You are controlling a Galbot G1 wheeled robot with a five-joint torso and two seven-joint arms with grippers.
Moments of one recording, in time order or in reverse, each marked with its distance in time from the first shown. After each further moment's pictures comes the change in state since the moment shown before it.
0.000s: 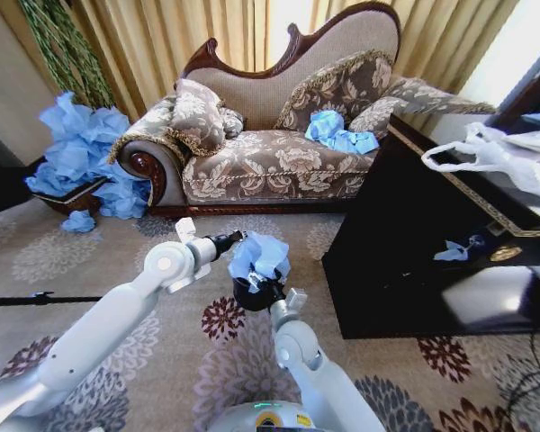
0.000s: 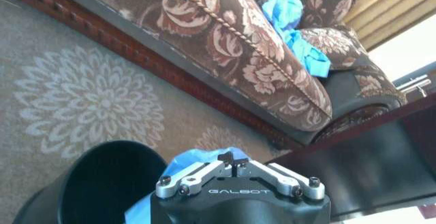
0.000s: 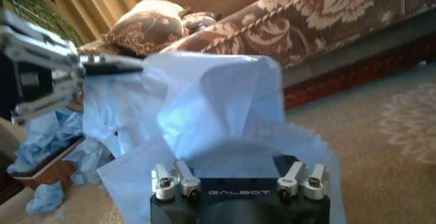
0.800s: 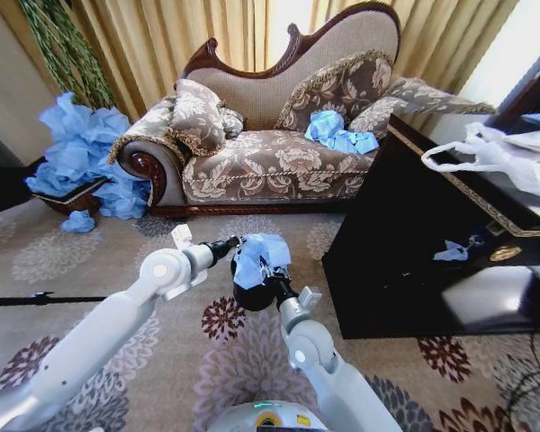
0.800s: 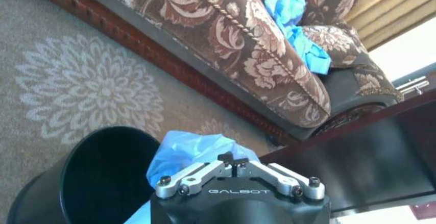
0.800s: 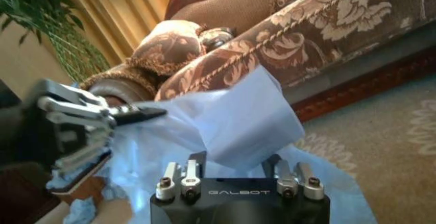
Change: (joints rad) left arm 0.060 -0.009 -0.023 -0.032 -0.003 -0.009 0.001; right arm 0.007 -0.049 0.009 0.055 0.085 0.036 -0.047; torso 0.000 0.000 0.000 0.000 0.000
